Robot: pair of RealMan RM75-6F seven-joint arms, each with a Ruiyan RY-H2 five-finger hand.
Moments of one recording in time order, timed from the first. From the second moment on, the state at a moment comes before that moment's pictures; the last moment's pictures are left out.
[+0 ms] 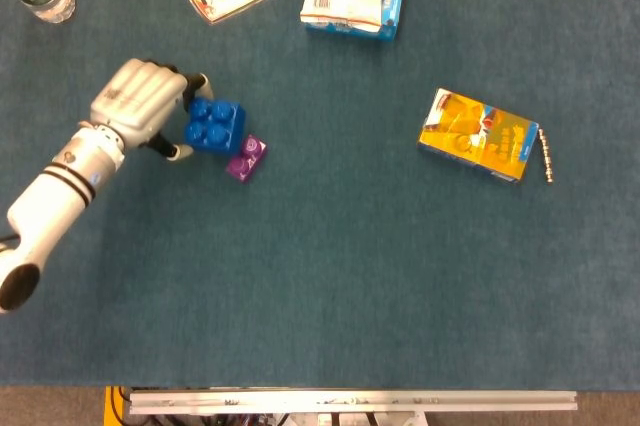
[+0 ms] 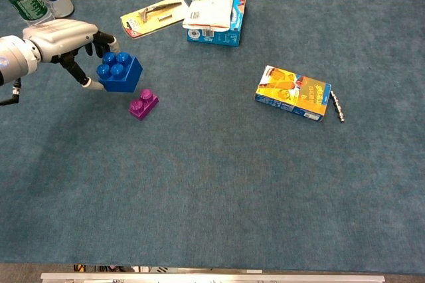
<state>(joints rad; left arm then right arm) -0.71 -1.28 -0.14 -1.45 1.33 0.72 0.03 -0.01 -0.99 0.04 -1.56 -1.58 1.59 0.23</state>
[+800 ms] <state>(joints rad) -0.75 -1.34 -0.03 -1.34 1.55 0.81 -0.03 -0.01 -1.00 0.04 -1.57 -1.57 1.59 0.21</state>
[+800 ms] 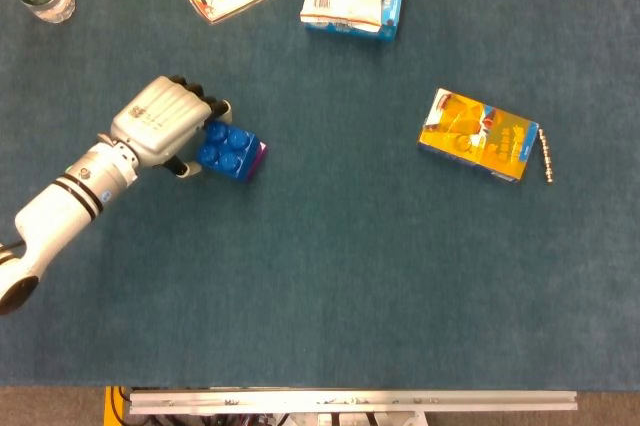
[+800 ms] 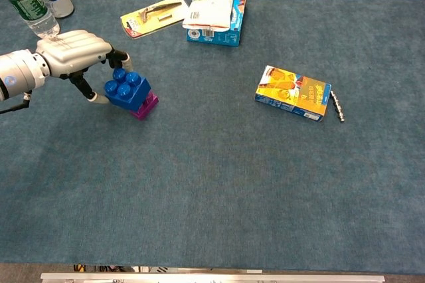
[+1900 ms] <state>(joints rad) -0.80 -1.38 0.00 -1.33 1.56 0.83 0.03 -0.02 -0.99 0.04 -1.57 -1.57 1.59 0.21</state>
